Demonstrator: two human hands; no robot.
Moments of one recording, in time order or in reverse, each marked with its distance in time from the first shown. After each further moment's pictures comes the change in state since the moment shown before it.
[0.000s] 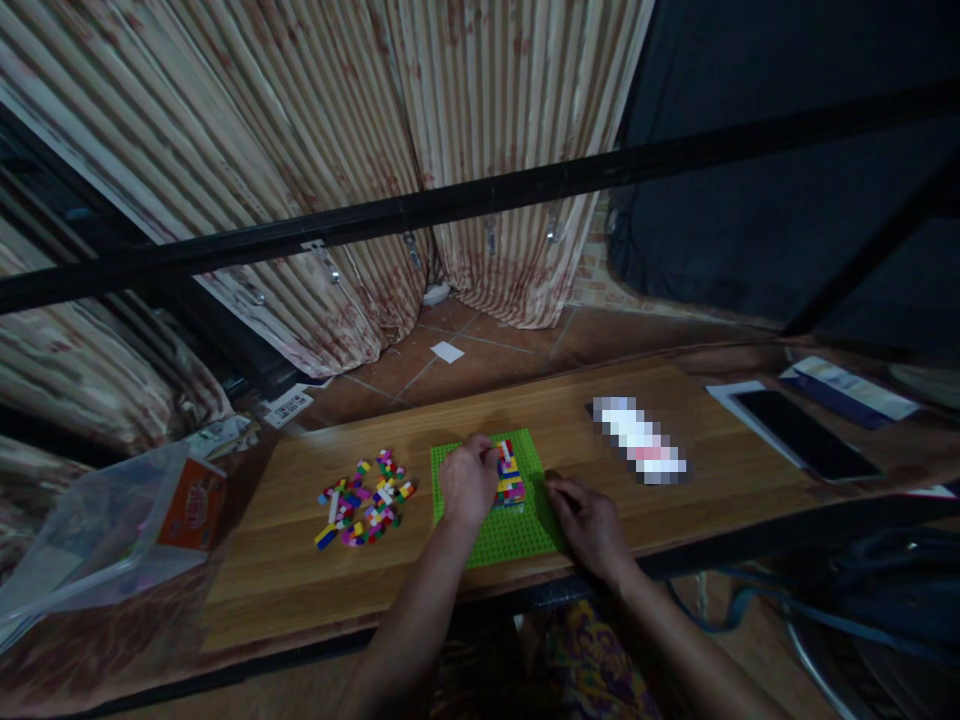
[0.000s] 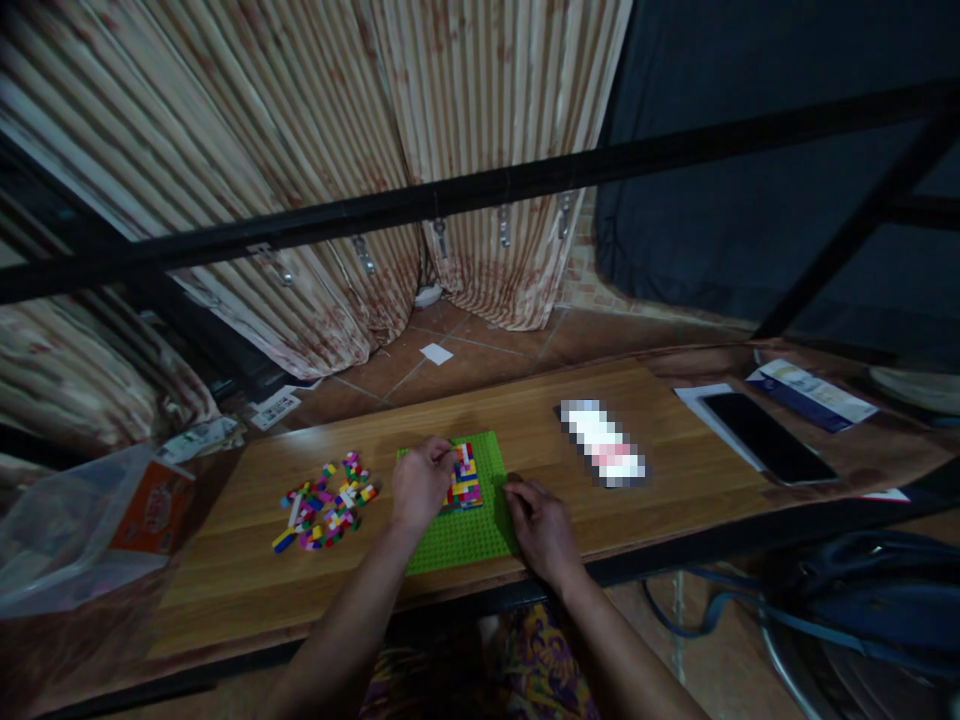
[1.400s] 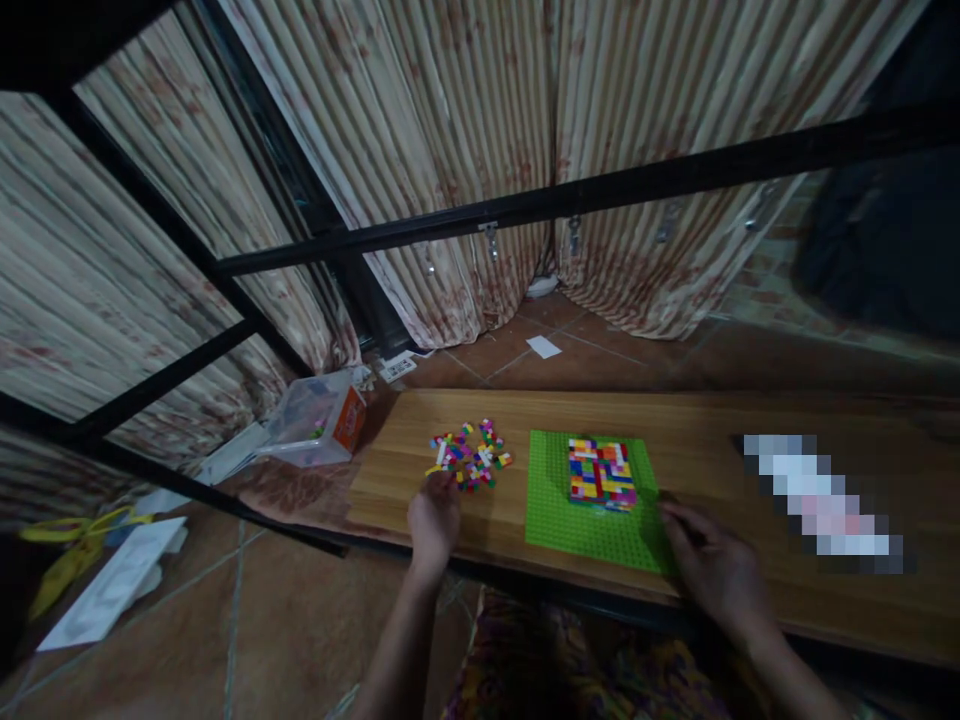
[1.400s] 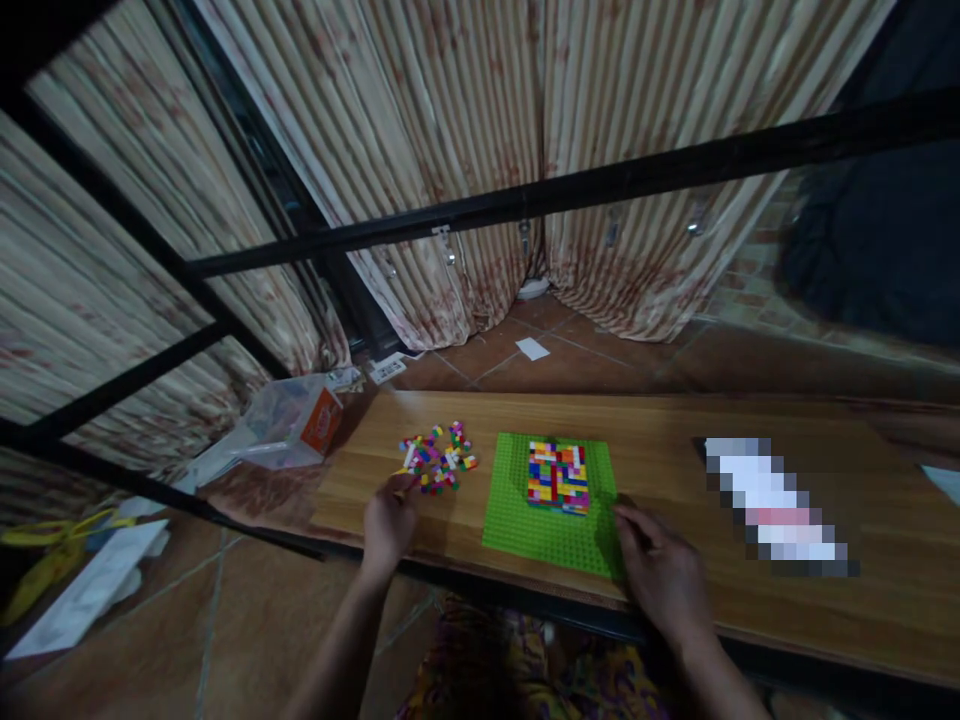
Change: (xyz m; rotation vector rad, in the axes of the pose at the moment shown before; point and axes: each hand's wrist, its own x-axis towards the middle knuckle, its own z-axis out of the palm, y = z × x) left_hand -0.094 -0.139 -0.087 0.035 0.345 -0.505; right_hand -0.005 0.033 0.002 -0.212 -0.003 -0.085
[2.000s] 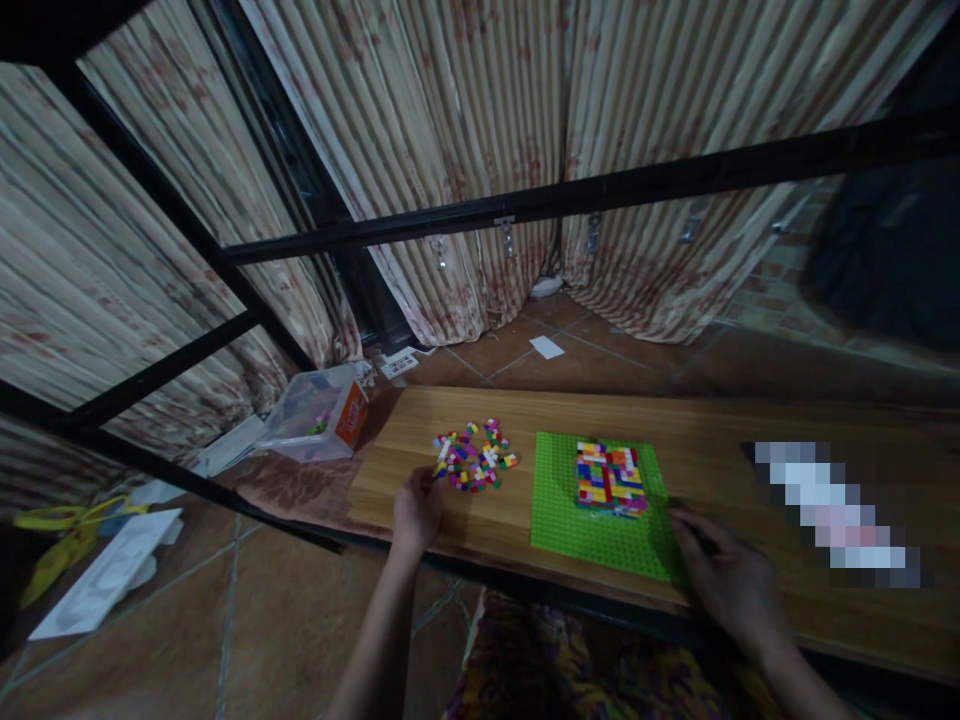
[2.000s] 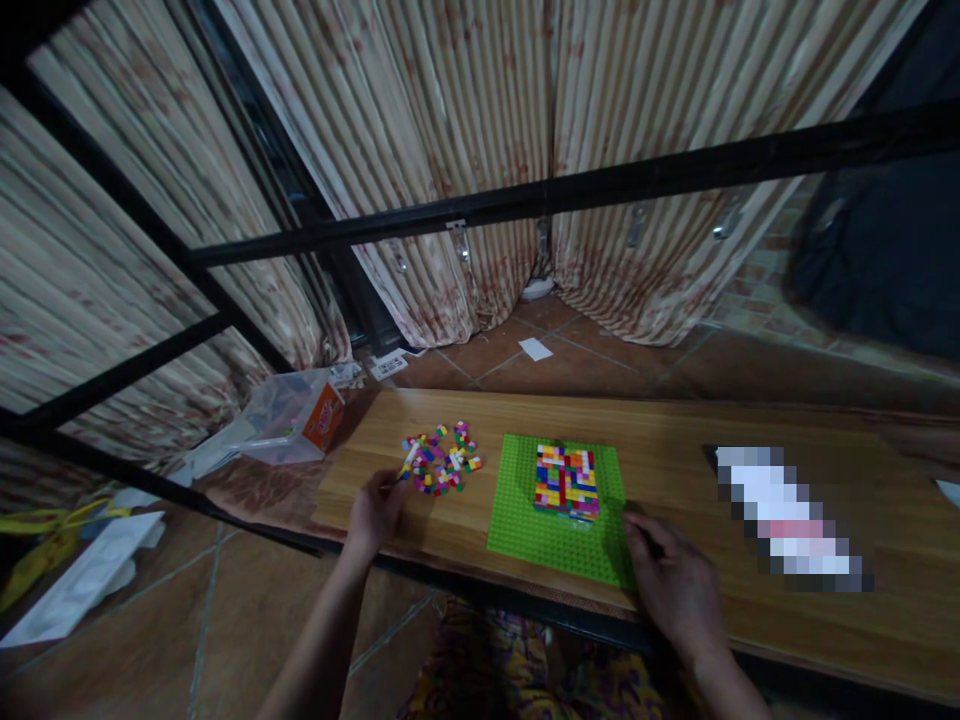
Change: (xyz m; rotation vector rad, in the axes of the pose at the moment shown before) left_hand 0.024 -0.031 -0.013 -0.080 -0.077 0.011; right_hand 0.001 0.002 -0.001 0.008 0.009 0.051
